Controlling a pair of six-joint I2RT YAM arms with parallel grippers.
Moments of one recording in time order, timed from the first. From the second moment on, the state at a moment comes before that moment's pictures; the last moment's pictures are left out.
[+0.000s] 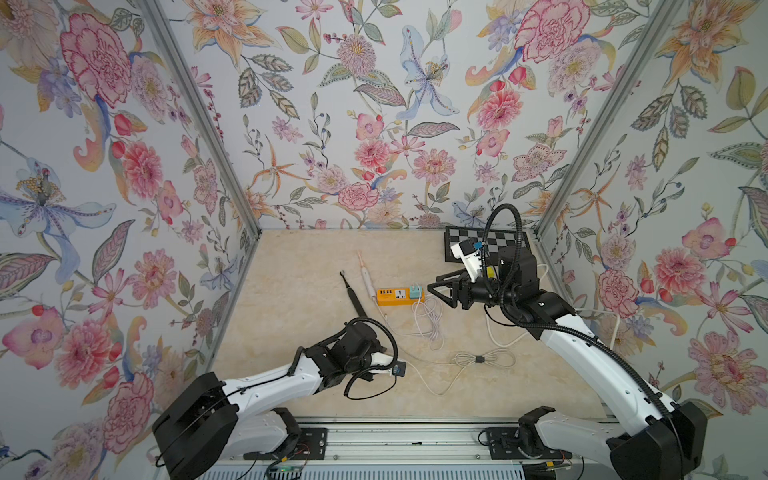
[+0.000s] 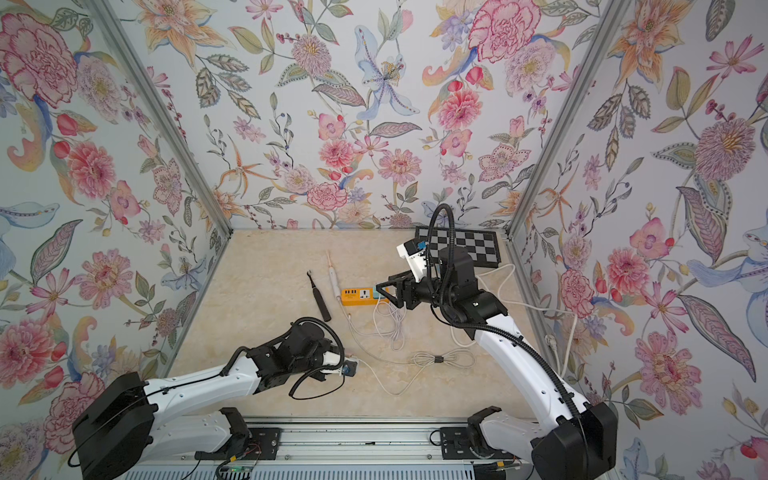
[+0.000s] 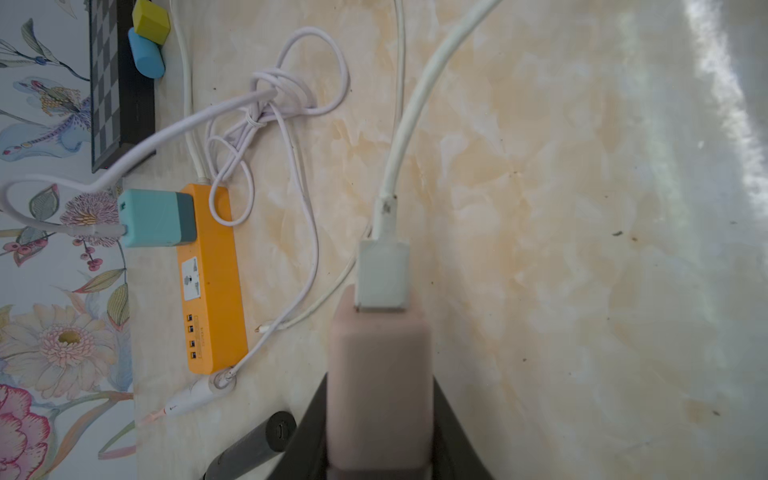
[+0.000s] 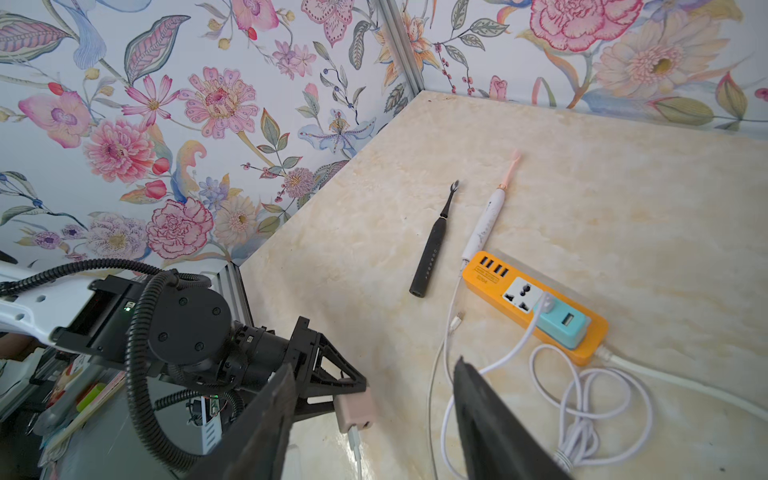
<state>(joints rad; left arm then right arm) -0.86 1.24 0.53 -0.12 0.02 1.04 0.44 1.19 1.06 -0.32 -0.66 0.20</state>
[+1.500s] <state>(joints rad) -0.73 1.63 0.93 -0.26 -0.15 -0.51 0.42 1.12 0.98 -0.29 -0.42 0.48</state>
